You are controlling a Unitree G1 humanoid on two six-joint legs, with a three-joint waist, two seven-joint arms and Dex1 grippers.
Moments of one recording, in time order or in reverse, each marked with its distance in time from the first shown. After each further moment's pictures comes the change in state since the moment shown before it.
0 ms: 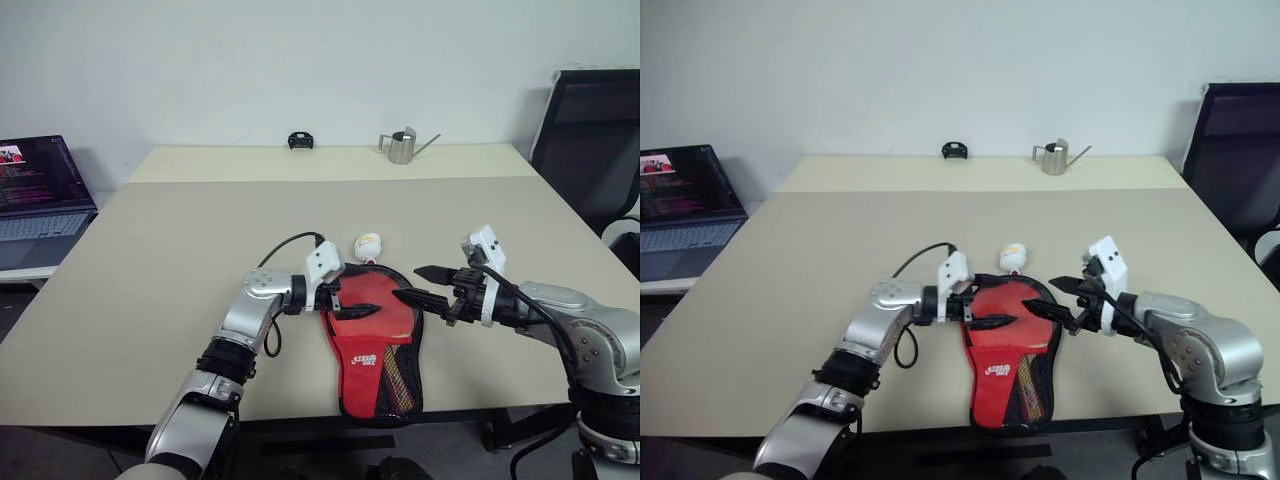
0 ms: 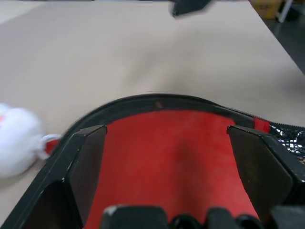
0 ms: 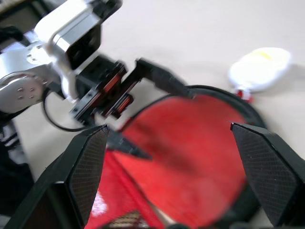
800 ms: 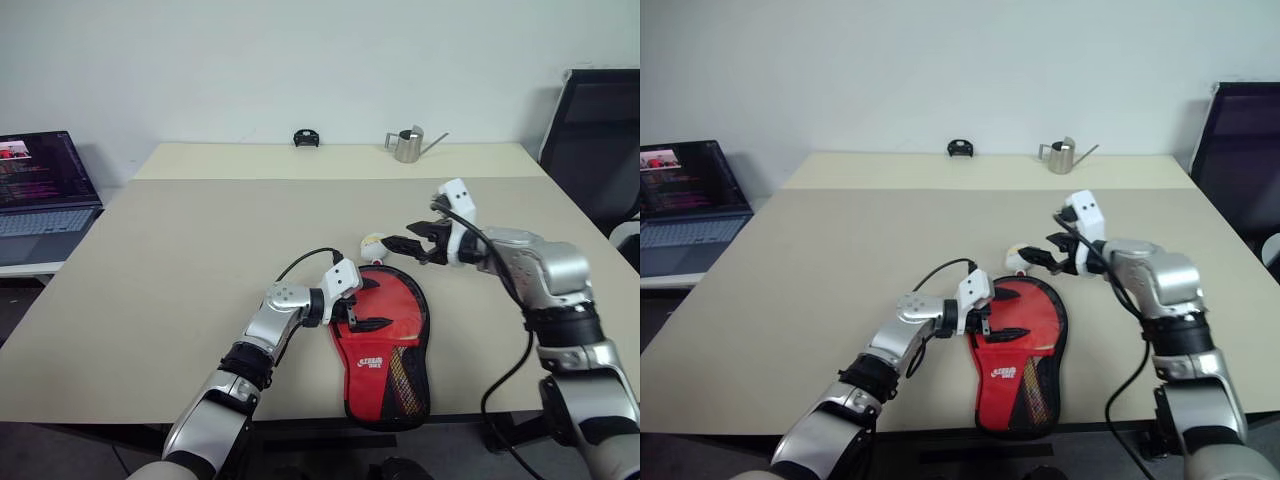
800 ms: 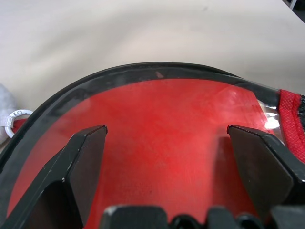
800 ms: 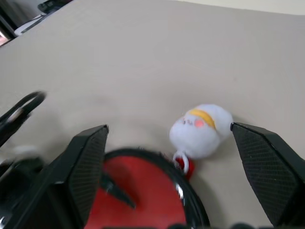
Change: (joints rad) left arm 0.004 -0.058 -0.028 0.139 0.037 -0.109 0.087; right arm -0.486 0.157 0.240 0.757 -0.277 -0.332 -0.077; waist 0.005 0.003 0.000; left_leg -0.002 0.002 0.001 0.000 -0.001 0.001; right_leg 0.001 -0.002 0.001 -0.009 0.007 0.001
